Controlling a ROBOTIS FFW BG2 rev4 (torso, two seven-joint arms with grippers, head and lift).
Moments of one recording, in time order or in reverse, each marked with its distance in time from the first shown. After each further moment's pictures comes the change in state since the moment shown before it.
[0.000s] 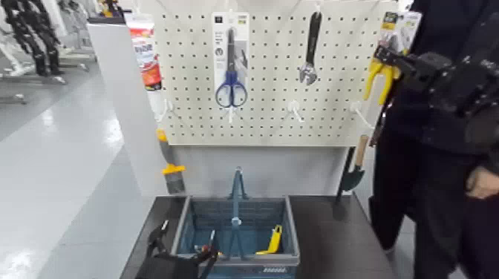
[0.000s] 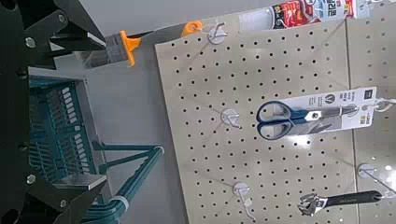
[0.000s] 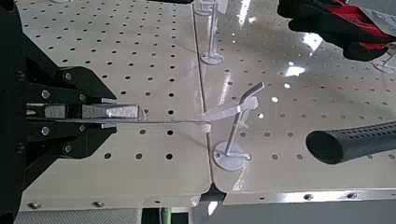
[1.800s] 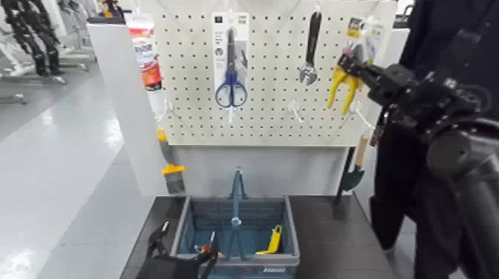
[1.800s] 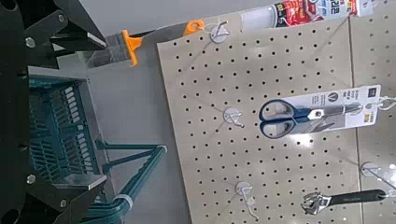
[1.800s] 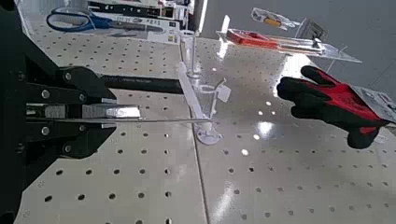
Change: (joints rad) left arm 0.002 0.008 -0.005 -0.001 0.003 0.008 0.005; right arm 0.205 0.145 -0.026 -0.302 0.001 0.020 -0.019
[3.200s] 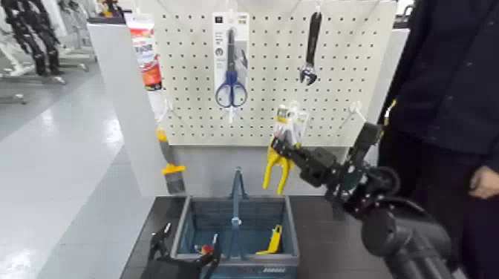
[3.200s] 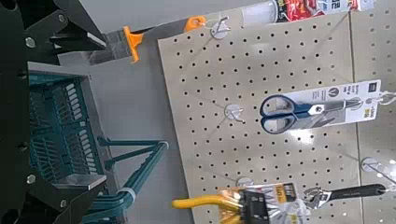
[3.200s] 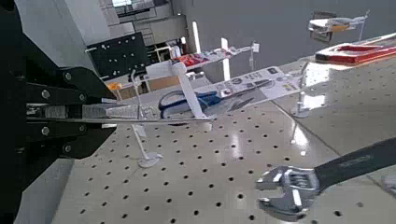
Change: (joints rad) left arm -0.002 0.018 -0.020 0.000 0.005 0.002 0.016; right arm 0.258 0.150 0.142 0.009 -0.066 0.029 -0.017
